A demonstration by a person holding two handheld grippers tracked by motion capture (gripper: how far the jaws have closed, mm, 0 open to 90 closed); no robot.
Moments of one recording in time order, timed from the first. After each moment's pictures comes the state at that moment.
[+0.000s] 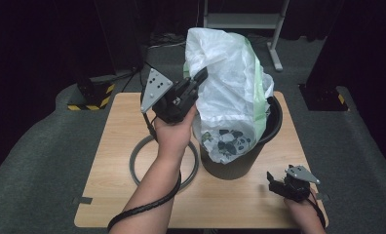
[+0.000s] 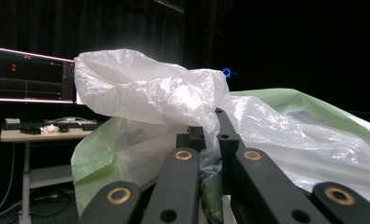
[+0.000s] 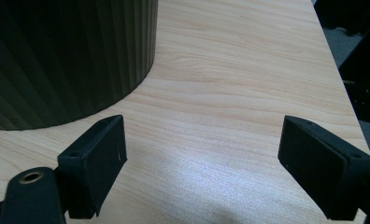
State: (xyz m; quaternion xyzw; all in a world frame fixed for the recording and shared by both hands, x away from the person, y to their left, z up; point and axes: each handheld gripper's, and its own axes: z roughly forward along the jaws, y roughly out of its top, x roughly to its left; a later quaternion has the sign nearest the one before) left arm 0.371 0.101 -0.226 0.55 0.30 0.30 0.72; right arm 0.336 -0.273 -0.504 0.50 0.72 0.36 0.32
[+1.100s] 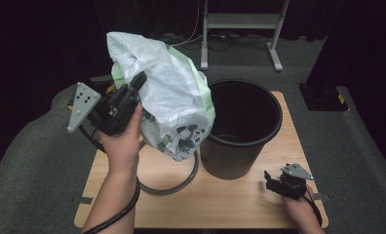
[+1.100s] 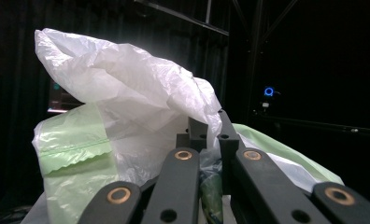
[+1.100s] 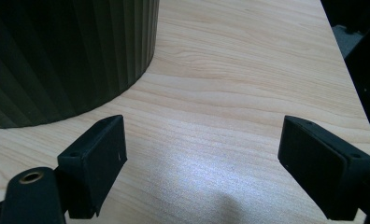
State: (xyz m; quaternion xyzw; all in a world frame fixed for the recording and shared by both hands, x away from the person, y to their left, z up) left arm 0.330 0.205 -0.227 0.50 0.34 0.37 0.70; right arm 0.346 -0.267 -0.510 0.50 0.73 0.34 0.32
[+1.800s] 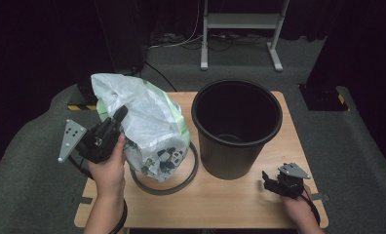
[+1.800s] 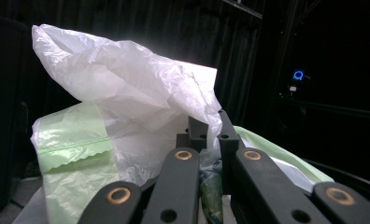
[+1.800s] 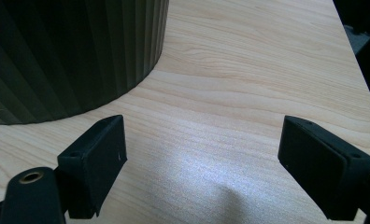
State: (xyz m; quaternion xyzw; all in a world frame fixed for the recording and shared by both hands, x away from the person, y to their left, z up) left arm 0.312 0.252 -0.308 0.49 0.41 0.35 0.68; right arm 0.350 -0.262 -0.513 0.49 0.74 0.34 0.32
